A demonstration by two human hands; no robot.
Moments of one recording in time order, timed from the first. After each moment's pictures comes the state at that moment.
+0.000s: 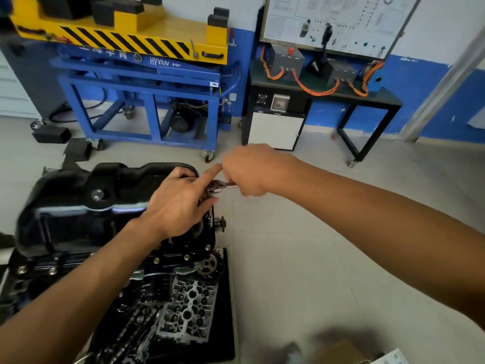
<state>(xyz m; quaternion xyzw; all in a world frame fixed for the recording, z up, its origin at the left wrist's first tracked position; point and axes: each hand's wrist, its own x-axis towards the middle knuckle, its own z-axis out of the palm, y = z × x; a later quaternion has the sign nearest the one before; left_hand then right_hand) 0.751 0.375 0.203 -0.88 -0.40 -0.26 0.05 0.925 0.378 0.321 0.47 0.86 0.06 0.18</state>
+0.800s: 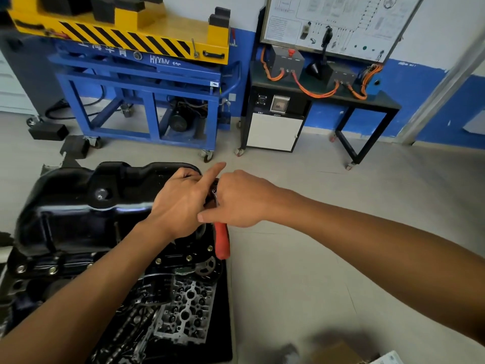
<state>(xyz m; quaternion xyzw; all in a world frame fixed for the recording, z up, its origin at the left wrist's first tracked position) 0.751 0.373 0.206 -0.87 -0.43 -0.22 0.05 0.907 0.346 0.291 0.52 0.84 -0.16 0.01</state>
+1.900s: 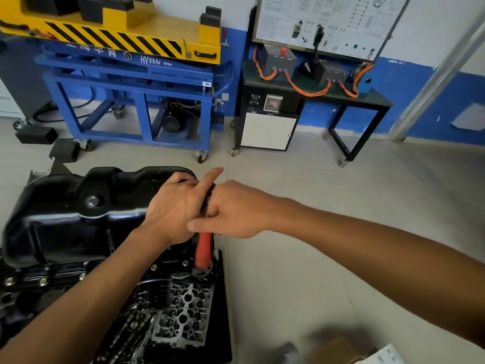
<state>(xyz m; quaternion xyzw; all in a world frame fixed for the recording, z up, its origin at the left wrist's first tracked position) 0.751 0.372 0.208 -0.88 -0.42 -0.18 0.07 0.910 0.338 0.293 0.45 0.86 -0.24 -0.01</state>
